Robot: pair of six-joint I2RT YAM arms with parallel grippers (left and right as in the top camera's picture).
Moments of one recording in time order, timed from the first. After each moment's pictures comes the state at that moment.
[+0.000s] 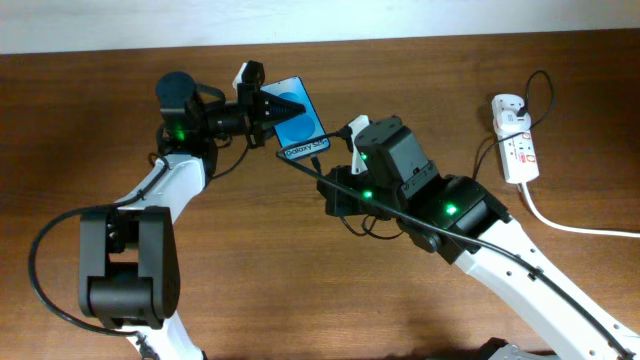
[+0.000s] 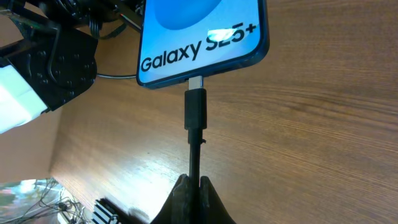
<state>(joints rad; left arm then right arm) -0.07 1.94 1.19 0.77 1.42 -1.66 0.66 1.37 1.33 -0.73 -0.22 0.66</state>
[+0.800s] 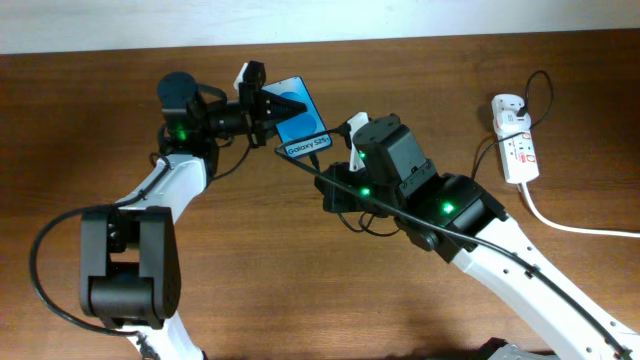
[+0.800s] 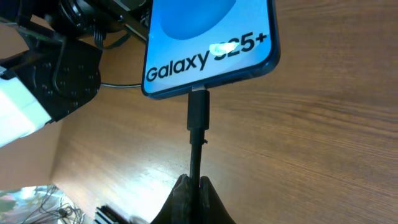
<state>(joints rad) -0.08 1.94 1.19 0.77 1.41 -1.68 0.66 1.38 1.33 -0.70 -0.20 0.67</state>
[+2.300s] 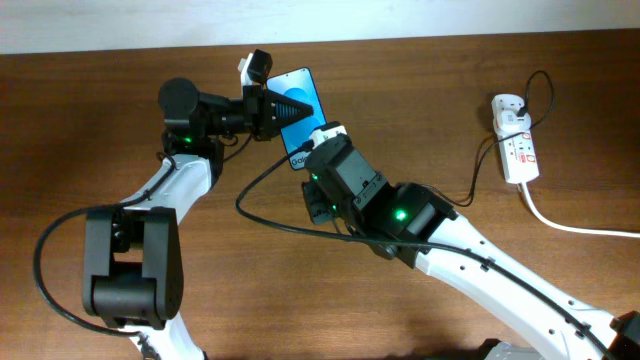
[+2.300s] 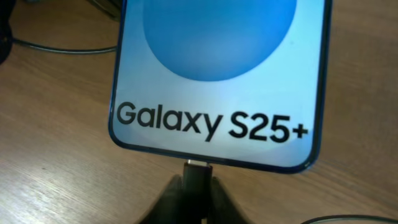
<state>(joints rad) -0.11 1.94 1.19 1.01 1.46 -1.56 0.80 1.48 1.34 -0.69 0.17 0.41</state>
